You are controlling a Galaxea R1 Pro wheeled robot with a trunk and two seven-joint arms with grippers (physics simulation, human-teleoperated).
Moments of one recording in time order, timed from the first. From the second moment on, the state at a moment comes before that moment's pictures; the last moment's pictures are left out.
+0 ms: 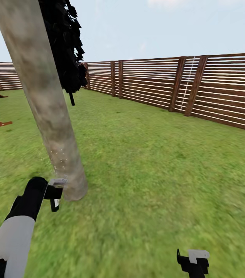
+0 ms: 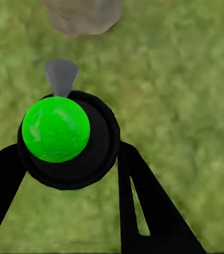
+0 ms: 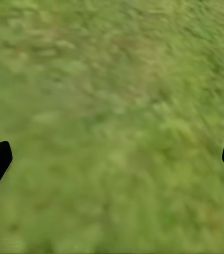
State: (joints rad) left arm -0.79 0.11 0.29 -0.90 -0.56 0.98 -0.46; right arm -0.47 -0.06 -0.23 -0.04 0.33 -0.57 -0.30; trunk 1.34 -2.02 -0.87
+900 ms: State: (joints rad) left arm -0.72 0.08 0.41 -0.59 -0.48 0.61 -0.27; right arm -0.46 -0.07 -0.23 -0.04 0.33 -0.57 -0.07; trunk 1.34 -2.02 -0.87
